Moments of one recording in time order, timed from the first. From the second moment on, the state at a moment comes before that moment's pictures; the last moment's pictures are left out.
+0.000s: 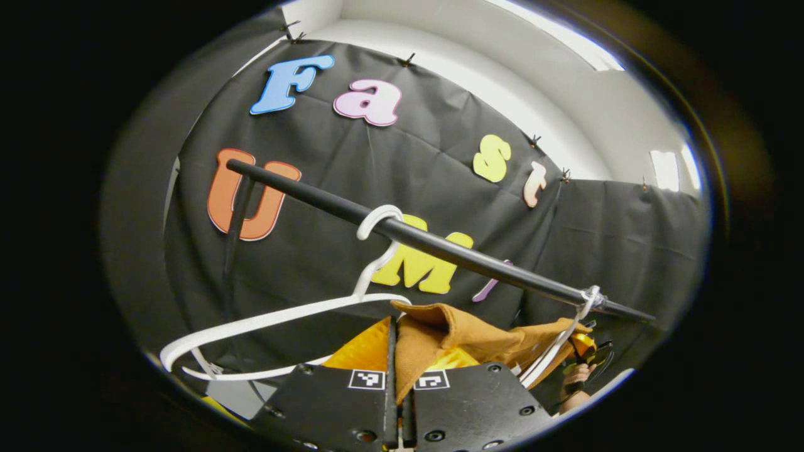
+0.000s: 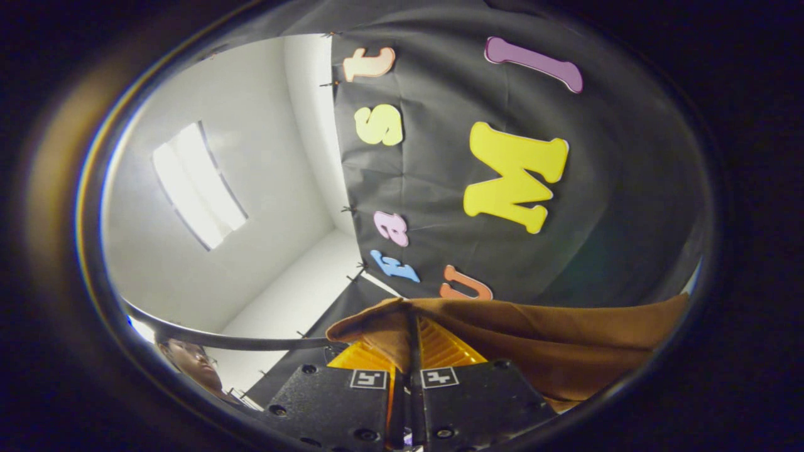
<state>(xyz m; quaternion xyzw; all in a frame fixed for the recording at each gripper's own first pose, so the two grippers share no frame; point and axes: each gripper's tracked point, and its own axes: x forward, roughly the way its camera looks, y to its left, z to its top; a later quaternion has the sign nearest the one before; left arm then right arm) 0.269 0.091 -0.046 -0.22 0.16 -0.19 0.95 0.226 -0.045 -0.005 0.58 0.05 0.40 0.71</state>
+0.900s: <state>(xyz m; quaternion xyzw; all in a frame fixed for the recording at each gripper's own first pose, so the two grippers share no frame) 0.238 0.078 -0.161 -0.26 0.23 -0.19 0.92 0.277 -0.046 -0.160 0.60 0.22 0.25 0.73</state>
